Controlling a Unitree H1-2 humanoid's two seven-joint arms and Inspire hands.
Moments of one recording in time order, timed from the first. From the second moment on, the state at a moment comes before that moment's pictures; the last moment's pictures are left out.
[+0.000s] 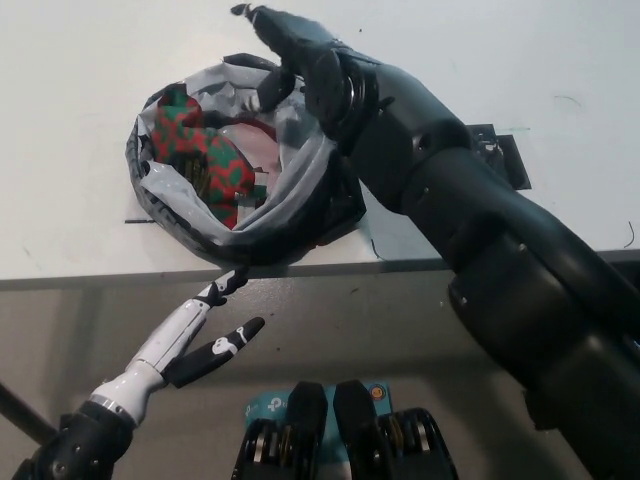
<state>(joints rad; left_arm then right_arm) -0.22 0.31 -0.15 0.08 0.25 -0.08 -0.25 -1.47 0.09 0.54 1.37 -0.37 0.05 0.00</state>
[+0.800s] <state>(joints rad) -0.22 0.31 -0.15 0.09 0.25 -0.10 -0.25 -1.42 0.11 0.43 1.38 -0.39 0.14 -0.04</state>
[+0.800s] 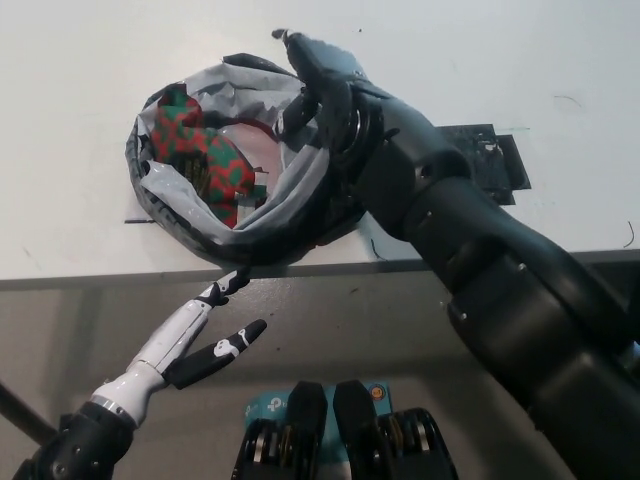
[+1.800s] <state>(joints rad) -0.22 0.32 -0.15 0.09 0.25 -0.10 -0.26 -1.42 0.11 0.48 1.41 -0.43 0.29 0.01</state>
